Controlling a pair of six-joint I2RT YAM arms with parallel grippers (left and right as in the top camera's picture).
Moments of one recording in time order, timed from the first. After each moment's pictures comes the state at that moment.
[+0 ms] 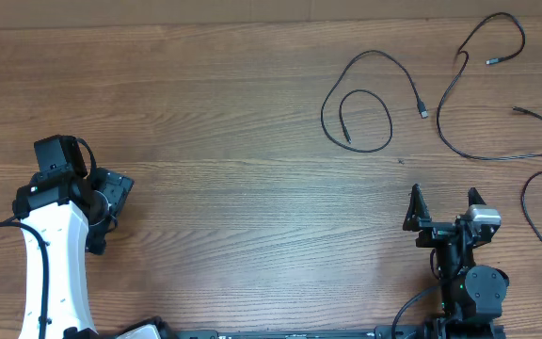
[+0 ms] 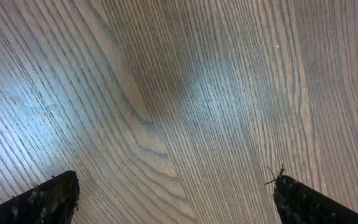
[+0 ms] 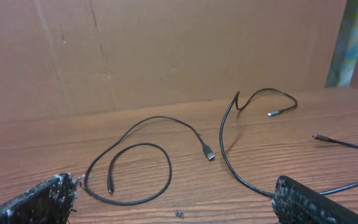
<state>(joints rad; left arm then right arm) 0.35 1.33 0.99 -1.00 -0.04 -0.89 -0.03 0.01 0.02 -0.03 0.01 0.10</state>
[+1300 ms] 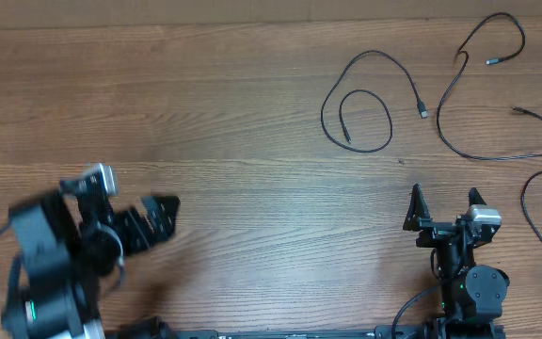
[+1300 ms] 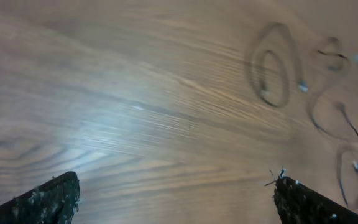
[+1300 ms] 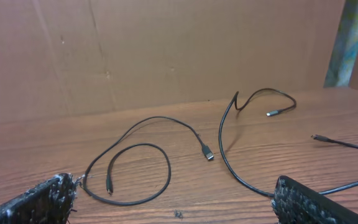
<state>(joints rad) 0.35 0.75 0.99 -1.15 0.58 -0.14 -0.03 0.01 0.02 -0.03 0.01 0.10</state>
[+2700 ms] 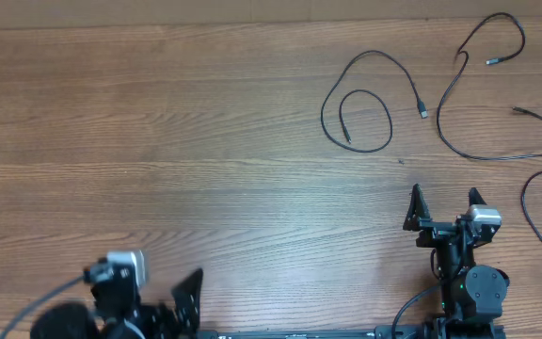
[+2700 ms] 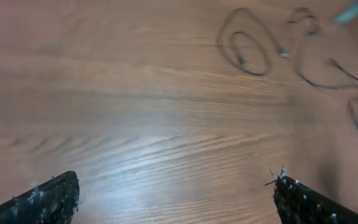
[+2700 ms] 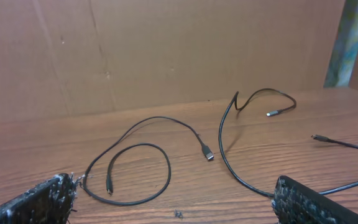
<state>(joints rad) 0.16 0.28 0.99 -1.34 0.47 -0.08 -0.03 0.01 0.02 -0.03 0.01 0.10</state>
